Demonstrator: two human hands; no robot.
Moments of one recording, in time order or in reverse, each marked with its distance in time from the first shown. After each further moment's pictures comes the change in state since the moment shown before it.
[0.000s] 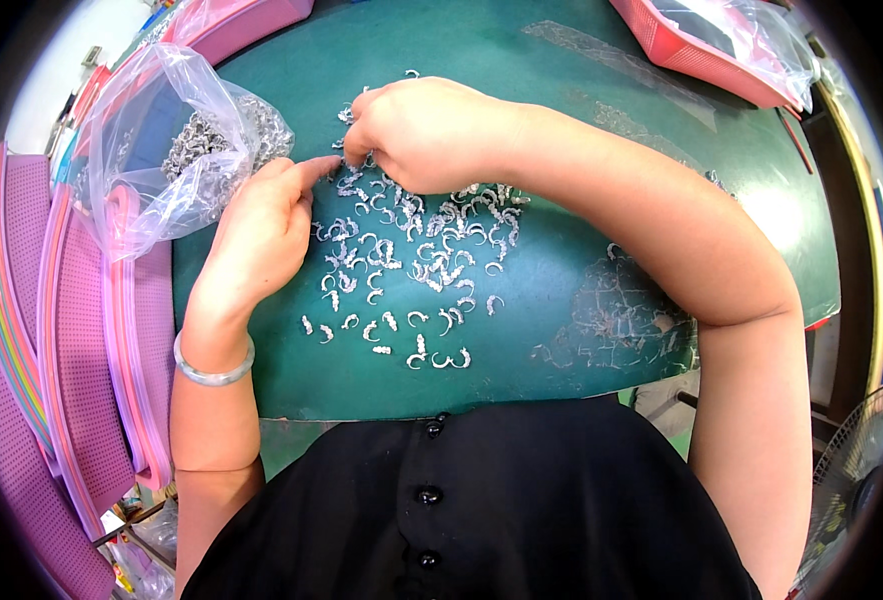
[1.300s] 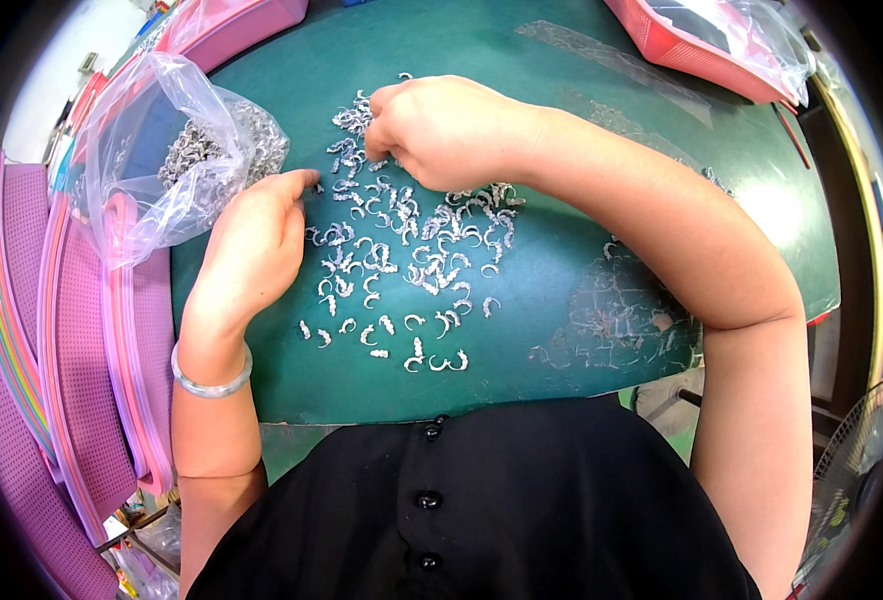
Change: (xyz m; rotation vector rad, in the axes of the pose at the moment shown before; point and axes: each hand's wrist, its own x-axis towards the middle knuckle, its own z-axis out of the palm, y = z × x) left_hand -0.004 0.004 -0.005 0.058 -0.039 -0.042; right_hand -0.011 0.008 -0.007 -0.010 -0.035 0.026
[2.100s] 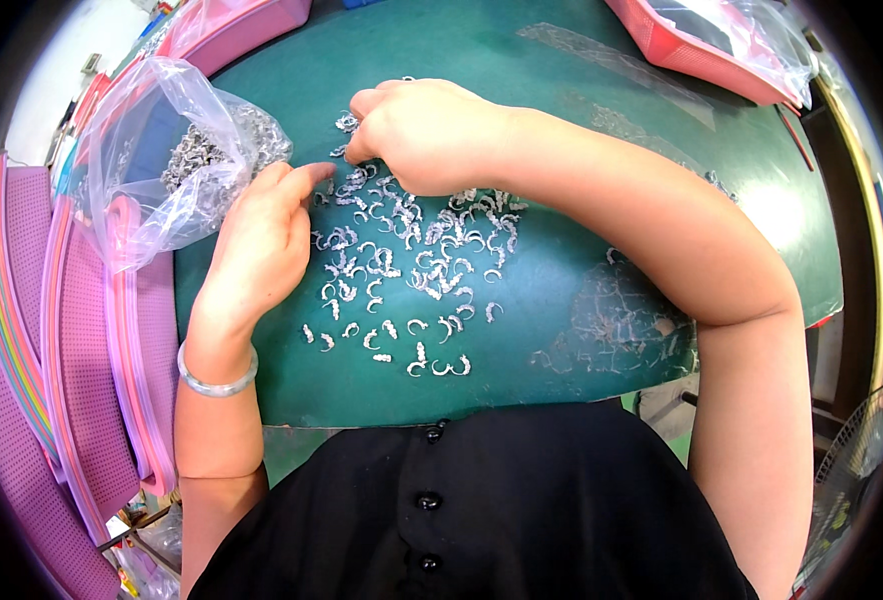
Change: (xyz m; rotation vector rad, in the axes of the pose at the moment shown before) left_hand 0.003 0.000 0.005 -0.046 0.074 0.079; right_hand 0.012 0.000 0.011 -0.149 0.042 -0.033
